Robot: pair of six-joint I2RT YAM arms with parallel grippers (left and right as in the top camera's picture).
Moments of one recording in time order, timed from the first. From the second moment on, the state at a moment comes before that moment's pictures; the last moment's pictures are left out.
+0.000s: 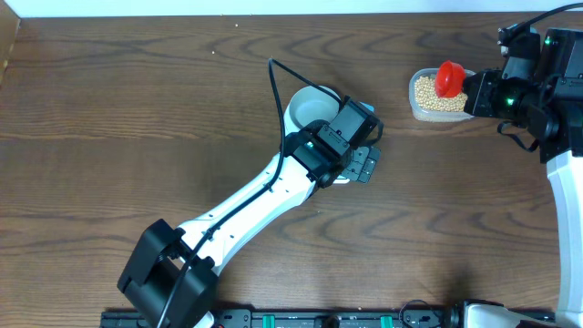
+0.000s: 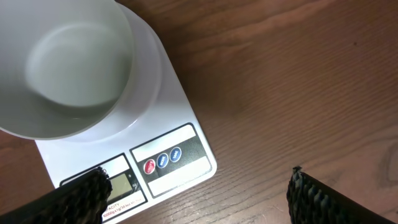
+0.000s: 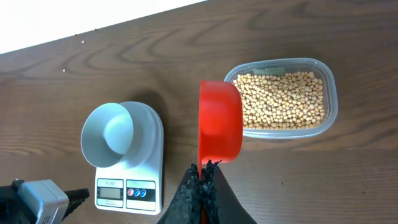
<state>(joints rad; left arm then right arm) -0.78 1.73 1.35 -0.63 -0.09 -0.30 -0.08 1.42 1.49 -0.89 -0.32 0.12</state>
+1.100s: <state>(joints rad) -0.80 1.96 1.35 -0.62 -0.06 -0.32 -0.08 1.42 1.49 -0.90 -0.32 0.12</state>
